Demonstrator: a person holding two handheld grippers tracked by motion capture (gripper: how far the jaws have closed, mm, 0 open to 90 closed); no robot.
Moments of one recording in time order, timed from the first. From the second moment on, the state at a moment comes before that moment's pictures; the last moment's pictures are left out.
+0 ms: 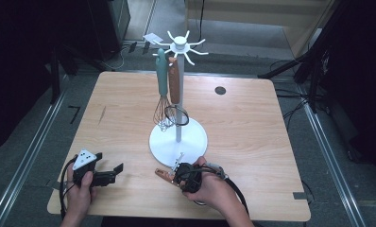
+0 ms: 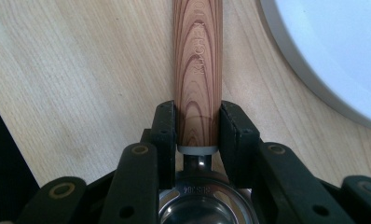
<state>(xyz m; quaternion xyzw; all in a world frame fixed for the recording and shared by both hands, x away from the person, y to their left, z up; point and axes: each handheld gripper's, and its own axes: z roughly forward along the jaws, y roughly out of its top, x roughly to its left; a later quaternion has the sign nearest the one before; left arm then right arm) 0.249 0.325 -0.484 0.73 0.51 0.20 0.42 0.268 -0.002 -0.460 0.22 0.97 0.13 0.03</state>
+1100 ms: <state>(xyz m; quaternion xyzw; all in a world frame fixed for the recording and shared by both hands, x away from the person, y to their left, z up) 0.250 0.328 -0.484 0.72 0.51 0.20 0.42 0.280 -0.055 -0.449 0.31 0.92 0.23 0.05</state>
